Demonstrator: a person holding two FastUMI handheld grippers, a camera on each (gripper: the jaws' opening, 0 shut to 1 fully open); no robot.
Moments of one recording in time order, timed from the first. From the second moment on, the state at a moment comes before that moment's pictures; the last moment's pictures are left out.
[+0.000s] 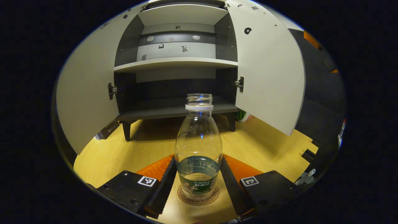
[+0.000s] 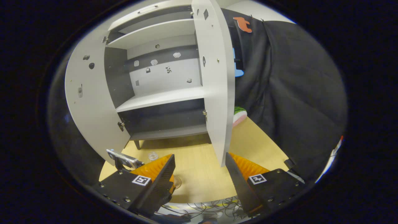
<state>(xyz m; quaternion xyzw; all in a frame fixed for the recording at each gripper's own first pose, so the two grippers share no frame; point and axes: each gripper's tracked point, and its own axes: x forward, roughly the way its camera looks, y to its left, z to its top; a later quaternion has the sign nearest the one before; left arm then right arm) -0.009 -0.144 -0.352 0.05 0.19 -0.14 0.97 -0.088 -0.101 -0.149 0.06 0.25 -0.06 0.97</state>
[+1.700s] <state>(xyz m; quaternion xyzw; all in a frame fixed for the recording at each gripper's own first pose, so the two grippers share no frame) -0.014 -0.137 -0.123 0.05 0.03 -0.10 0.99 -0.016 -0.231 0.006 0.04 0.05 -0.04 1.00</state>
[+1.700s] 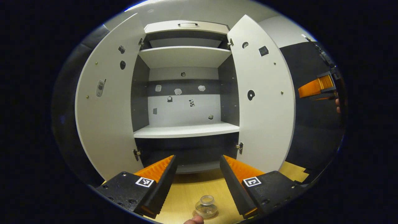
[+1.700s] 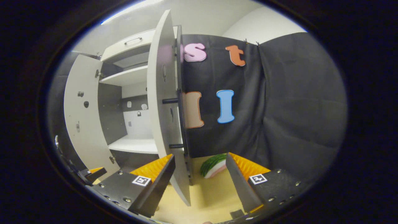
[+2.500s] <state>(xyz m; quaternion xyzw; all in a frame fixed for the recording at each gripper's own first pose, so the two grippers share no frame) -0.031 -0.080 -0.128 0.04 0.07 -0.02 1.00 0.015 -0.198 0.004 0.04 0.05 0.03 1.00</state>
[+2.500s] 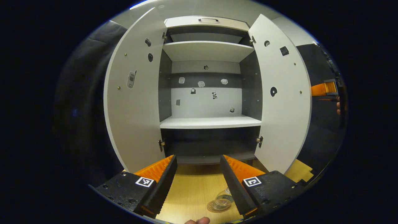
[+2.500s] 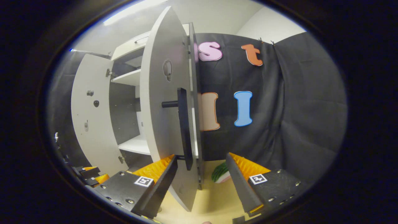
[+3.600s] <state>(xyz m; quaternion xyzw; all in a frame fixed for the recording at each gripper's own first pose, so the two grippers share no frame) -0.046 0.000 -0.089 0.01 0.05 0.02 1.00 0.082 -0.049 0.002 0.04 0.04 0.11 0.99</state>
